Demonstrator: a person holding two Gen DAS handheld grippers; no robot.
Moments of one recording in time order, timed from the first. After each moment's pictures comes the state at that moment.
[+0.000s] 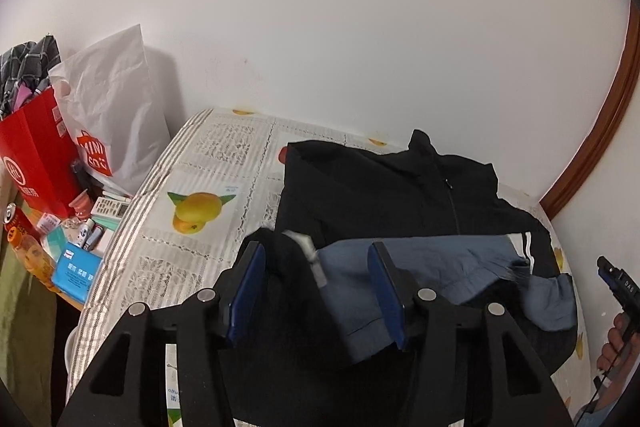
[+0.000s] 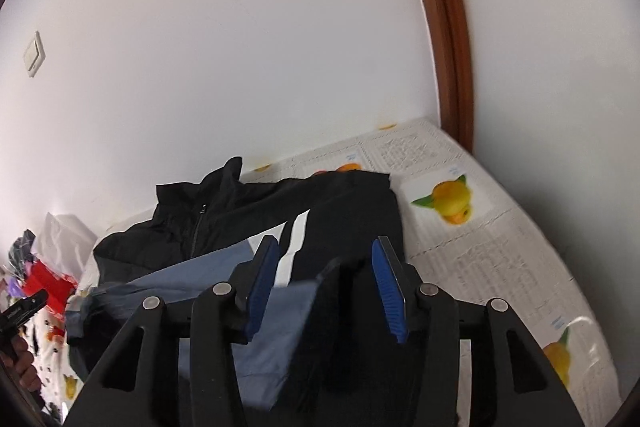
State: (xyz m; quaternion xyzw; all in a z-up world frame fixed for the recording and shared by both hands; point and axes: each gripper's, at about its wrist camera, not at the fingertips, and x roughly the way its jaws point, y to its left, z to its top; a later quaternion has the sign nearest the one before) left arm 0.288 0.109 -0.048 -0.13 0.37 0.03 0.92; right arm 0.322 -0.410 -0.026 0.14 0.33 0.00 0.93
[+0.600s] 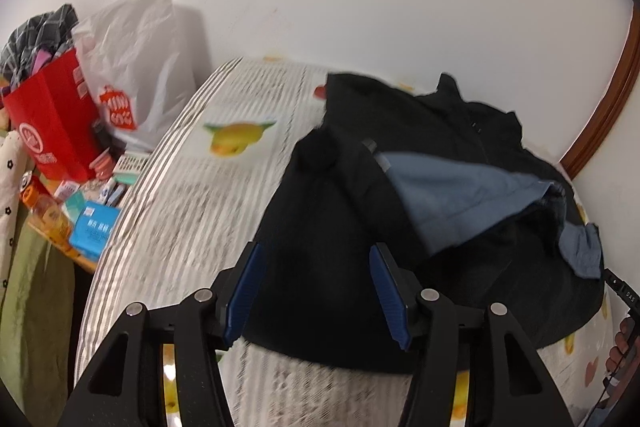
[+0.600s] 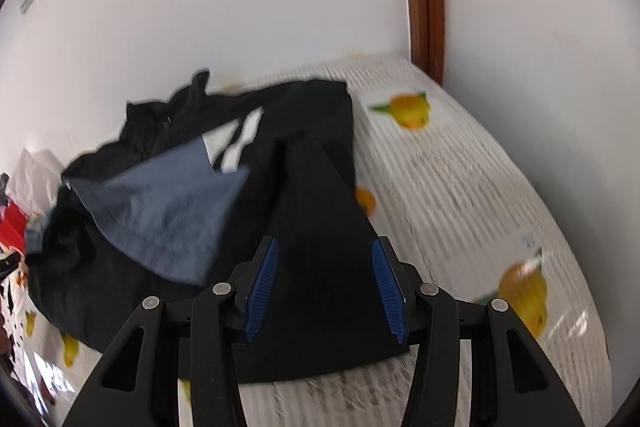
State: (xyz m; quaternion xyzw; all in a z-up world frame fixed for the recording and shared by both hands) left arm 0.245 0.127 -0.095 -0.11 0.42 0.04 0.90; right arm 0.269 -0.425 -0.092 0.09 0.41 -0.02 0.91
